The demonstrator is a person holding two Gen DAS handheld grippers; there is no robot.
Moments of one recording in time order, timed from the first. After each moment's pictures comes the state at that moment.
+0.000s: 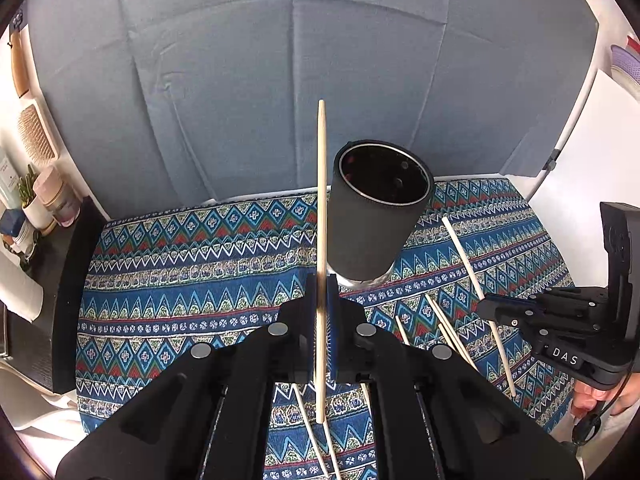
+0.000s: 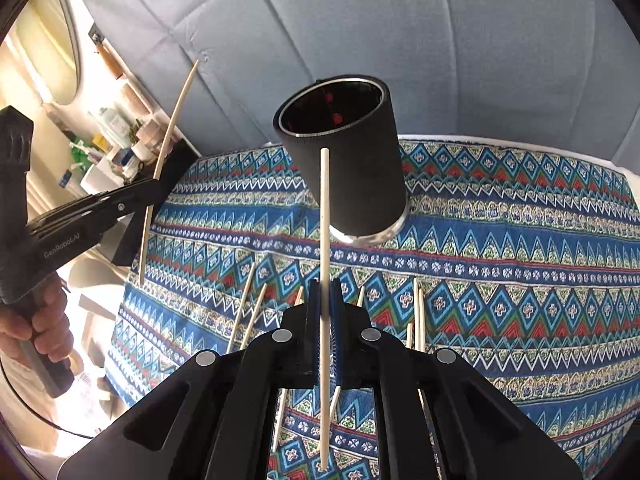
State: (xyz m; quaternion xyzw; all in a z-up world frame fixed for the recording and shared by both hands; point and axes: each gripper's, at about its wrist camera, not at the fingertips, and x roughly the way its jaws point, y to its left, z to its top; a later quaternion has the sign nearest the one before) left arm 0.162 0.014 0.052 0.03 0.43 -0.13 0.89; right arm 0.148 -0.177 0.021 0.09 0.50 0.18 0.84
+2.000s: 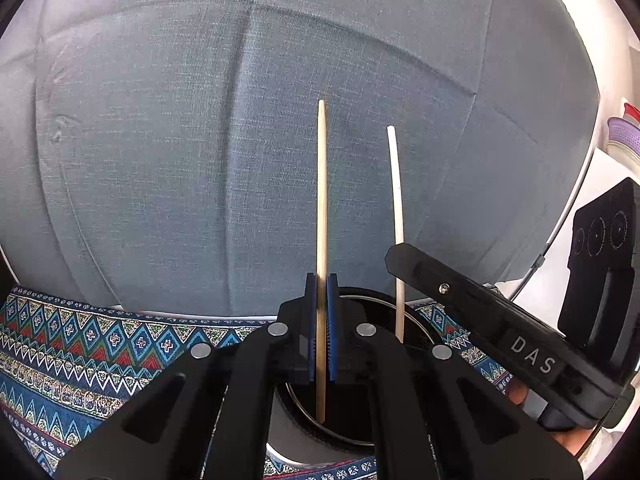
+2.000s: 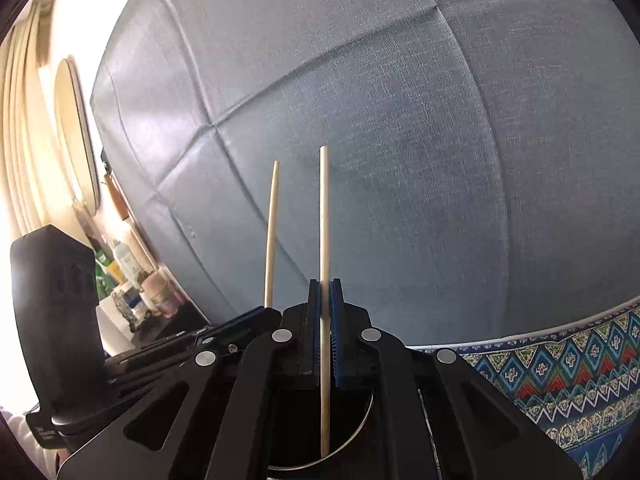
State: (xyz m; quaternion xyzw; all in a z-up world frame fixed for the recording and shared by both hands) left arm 0.286 -0.041 0.000 -0.07 0.29 -0.18 0.94; right arm 0.302 -0.180 0.015 0.17 0.24 0.23 0.93
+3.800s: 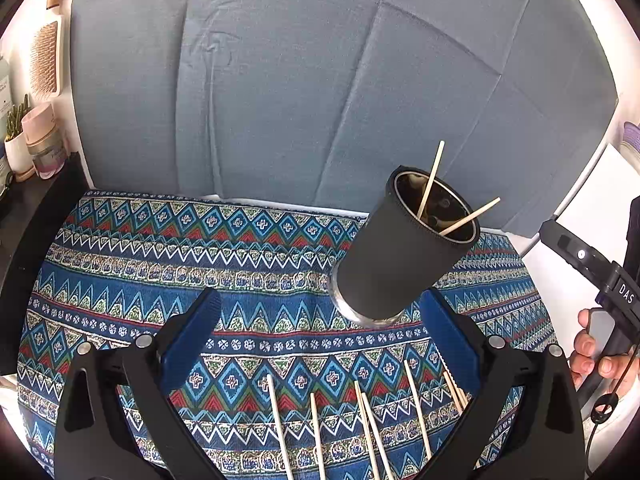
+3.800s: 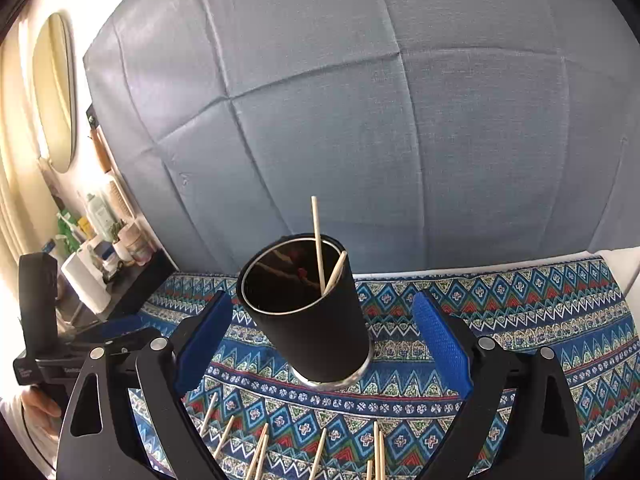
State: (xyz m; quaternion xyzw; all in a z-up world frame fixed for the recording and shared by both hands) left arm 0.191 0.086 0.011 -0.09 0.41 -0.13 0.90; right arm 0.183 -0.203 0.052 0.10 0.31 0.13 0.94
